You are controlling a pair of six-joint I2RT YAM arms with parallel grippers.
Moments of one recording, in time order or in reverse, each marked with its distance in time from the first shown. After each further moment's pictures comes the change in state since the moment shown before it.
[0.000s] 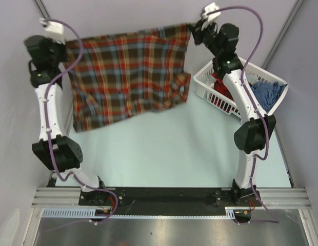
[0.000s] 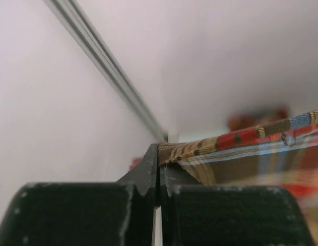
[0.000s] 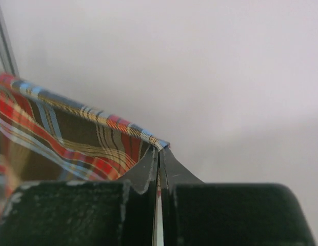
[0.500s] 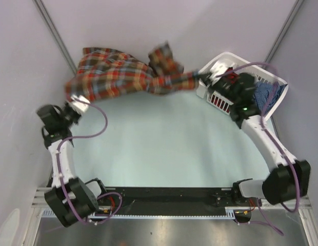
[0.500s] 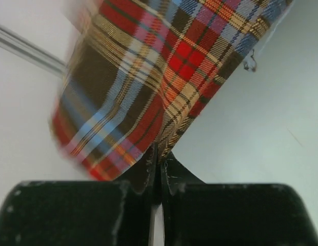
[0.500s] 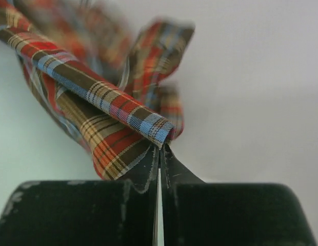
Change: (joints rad) left arm 0.234 -0.645 -0.914 0.289 0.589 0.360; right arm -0.050 -0.648 -0.812 0.222 -0.276 -0.110
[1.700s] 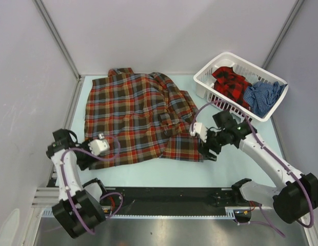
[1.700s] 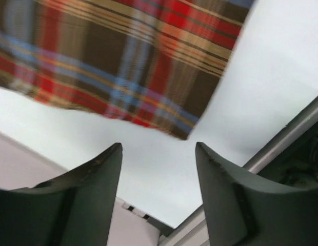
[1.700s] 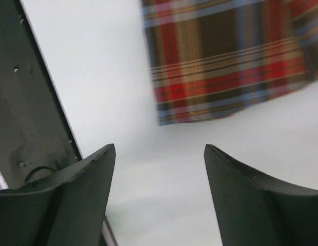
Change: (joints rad) left arm 0.030 -0.141 -0.290 -1.074 -0.381 0.817; right arm 0.260 -0.175 -0.374 -1.215 0.124 -0.422
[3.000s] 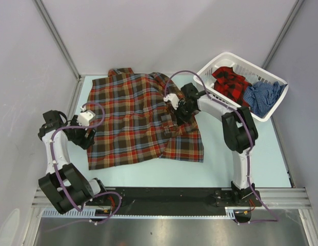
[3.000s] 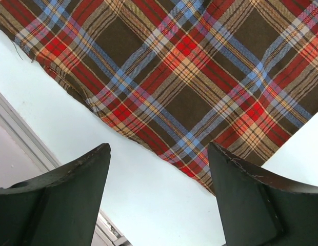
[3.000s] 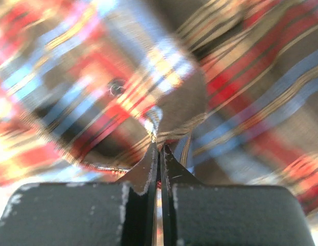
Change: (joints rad) left arm 0.002 0.326 0.304 0.194 0.209 -0.509; right arm -0.024 0.982 0.727 0.275 0.021 0.204
